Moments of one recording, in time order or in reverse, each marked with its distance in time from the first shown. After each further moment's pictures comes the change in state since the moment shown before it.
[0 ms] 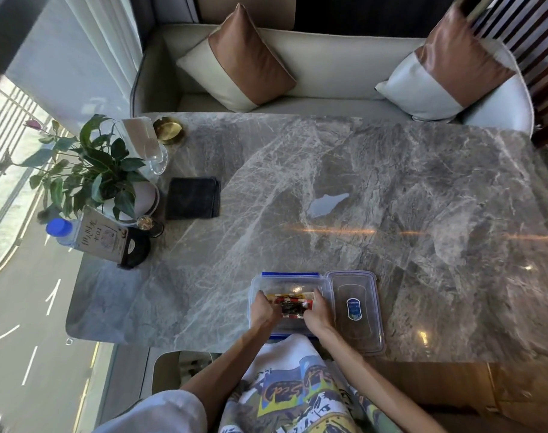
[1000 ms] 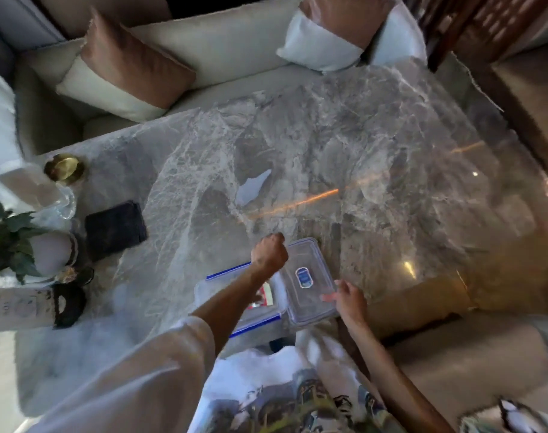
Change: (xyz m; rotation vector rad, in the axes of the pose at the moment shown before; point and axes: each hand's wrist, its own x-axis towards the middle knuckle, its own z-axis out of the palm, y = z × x) left_hand -0.011 0.138 0.100 0.837 -0.130 0.712; right_hand -0.016 0.115 -0.122 0.459 0.438 0.177
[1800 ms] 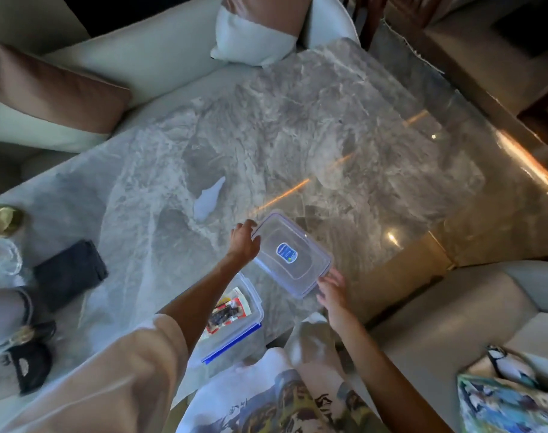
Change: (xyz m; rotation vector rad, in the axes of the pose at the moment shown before) left_hand 0.042 0.020 0.004 -0.150 0.016 0.096; right_hand 0.018 0.014 -0.017 0.657 -0.023 0.204
